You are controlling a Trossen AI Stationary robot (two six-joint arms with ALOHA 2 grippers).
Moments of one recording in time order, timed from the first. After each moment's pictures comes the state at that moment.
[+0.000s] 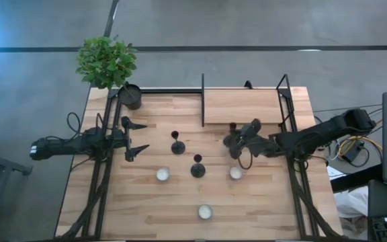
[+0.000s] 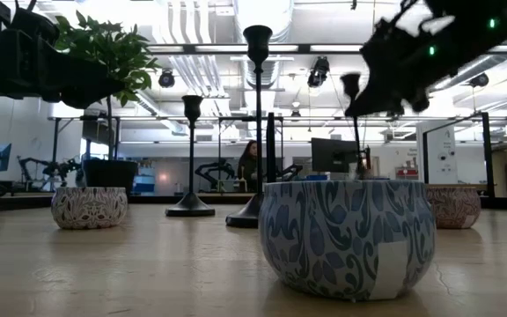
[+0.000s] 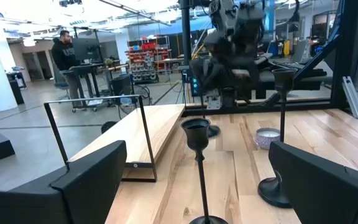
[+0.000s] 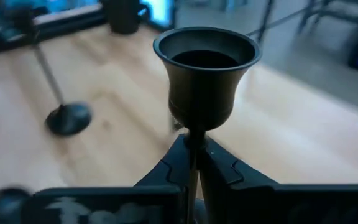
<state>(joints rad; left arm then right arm) 0.03 0.04 0.01 0.04 -0.15 0.12 0.18 1.15 0.54 0.01 0.81 0.49</state>
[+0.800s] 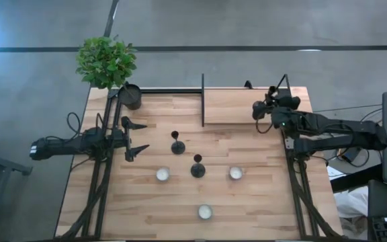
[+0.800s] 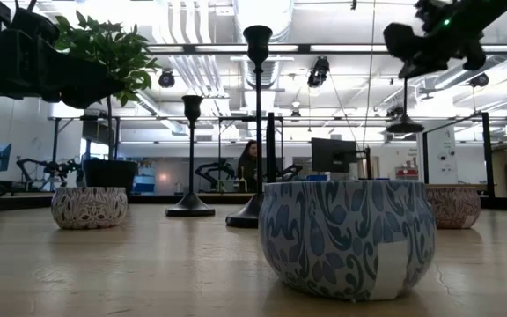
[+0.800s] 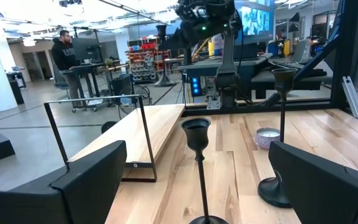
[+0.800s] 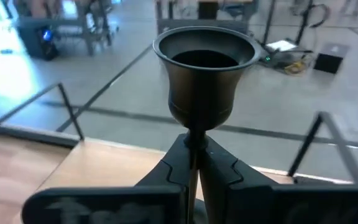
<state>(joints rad) 0.03 0.04 0.01 0.04 -0.15 0.12 -0.14 0.78 0.69 -0.48 1.06 0.59</state>
